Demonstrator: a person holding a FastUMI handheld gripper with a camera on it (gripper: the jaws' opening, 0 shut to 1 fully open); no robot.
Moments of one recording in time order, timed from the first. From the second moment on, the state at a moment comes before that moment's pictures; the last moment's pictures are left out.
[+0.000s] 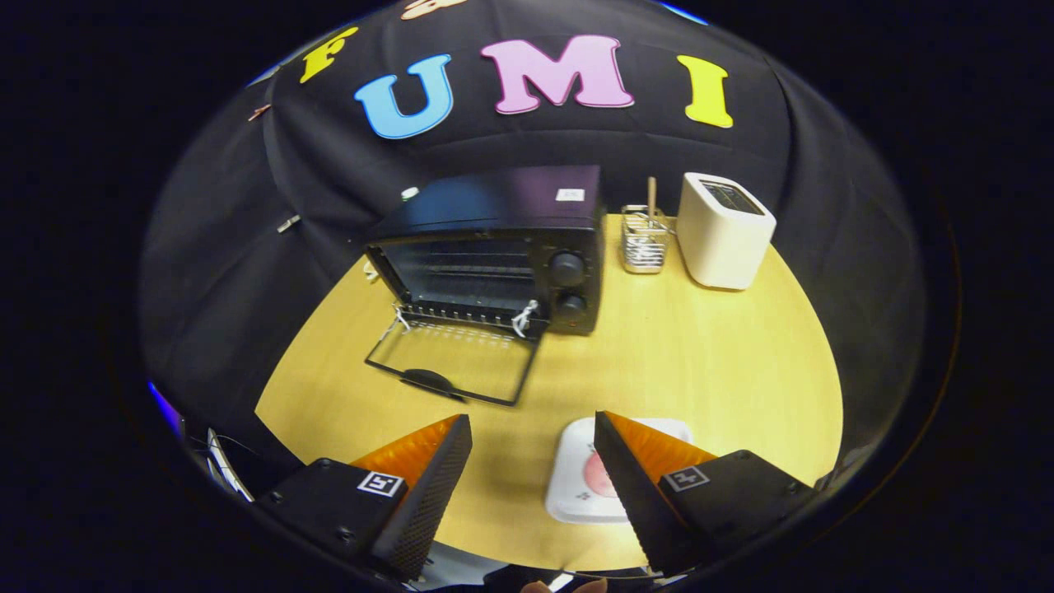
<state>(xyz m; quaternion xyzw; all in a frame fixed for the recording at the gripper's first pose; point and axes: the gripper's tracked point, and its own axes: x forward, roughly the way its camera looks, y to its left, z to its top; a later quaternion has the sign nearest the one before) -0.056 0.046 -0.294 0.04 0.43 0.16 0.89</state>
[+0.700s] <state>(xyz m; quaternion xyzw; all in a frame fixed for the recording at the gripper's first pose) -0.068 -0.066 -0.441 0.08 0.66 0.11 0.74</state>
